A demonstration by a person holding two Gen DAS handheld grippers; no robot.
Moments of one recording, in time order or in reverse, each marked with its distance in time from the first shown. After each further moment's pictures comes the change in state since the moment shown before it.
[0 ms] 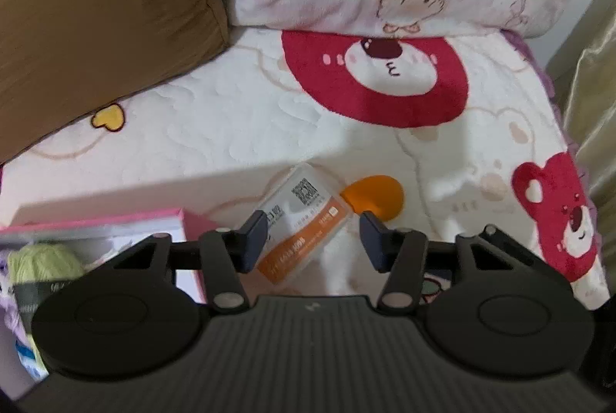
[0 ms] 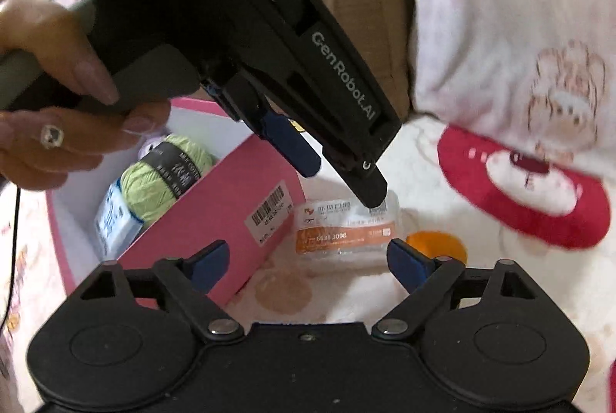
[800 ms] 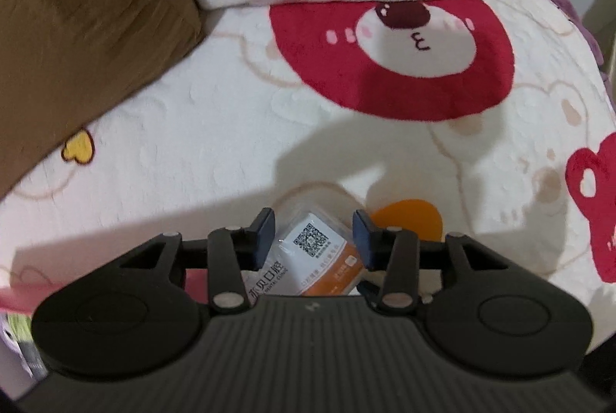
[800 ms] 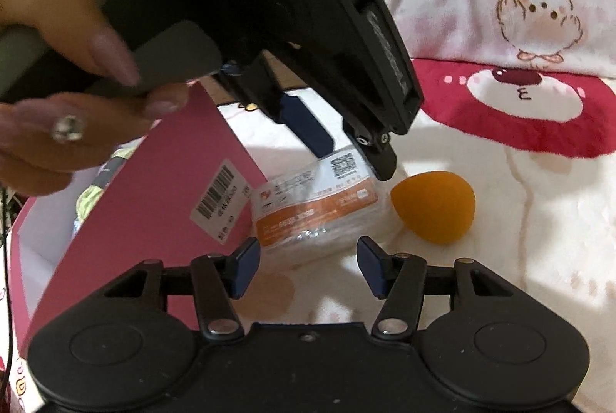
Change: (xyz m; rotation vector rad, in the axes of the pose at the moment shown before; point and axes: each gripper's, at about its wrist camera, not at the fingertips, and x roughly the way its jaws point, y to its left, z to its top) left arm 0.058 -0.021 0.027 0.066 0.131 0.091; right arm 0.041 -0.020 -0.024 0.229 0.013 -0.033
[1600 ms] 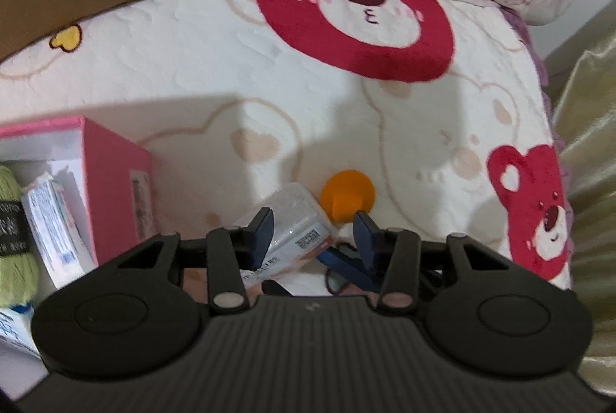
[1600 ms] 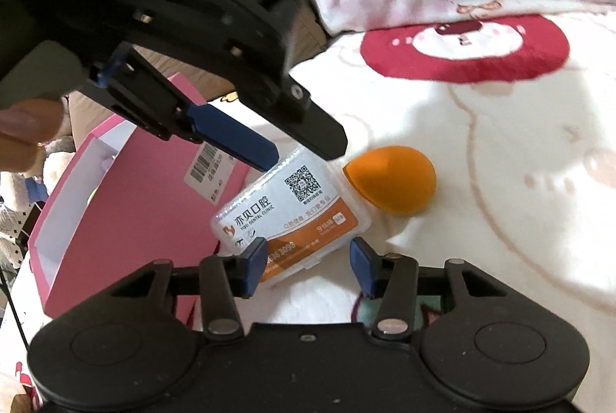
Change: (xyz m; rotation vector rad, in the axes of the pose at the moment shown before) left arm -0.035 -0.015 -0.054 -0.188 0.003 -0.181; right arm -0.039 -0.013 -0.038 0.150 0.004 0.005
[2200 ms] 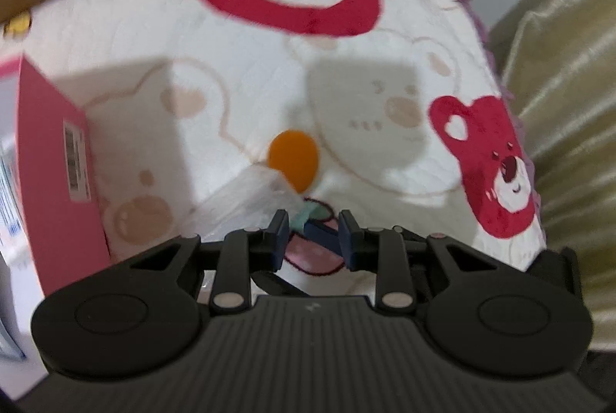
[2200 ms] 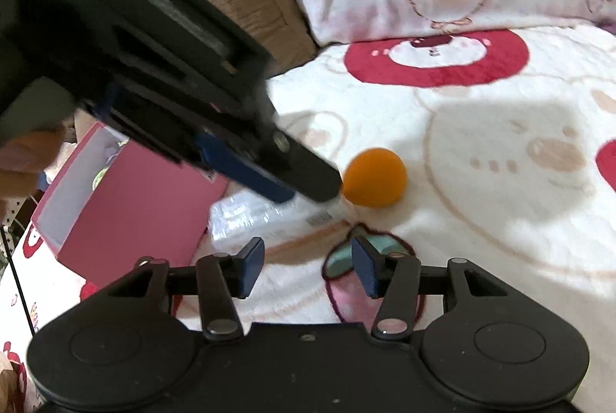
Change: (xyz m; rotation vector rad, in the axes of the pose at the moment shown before) left arm -0.006 -0.024 -0.042 0.132 -0.021 -0.127; right arm -0.030 -0.008 -0.018 -0.041 -0.039 -0.042
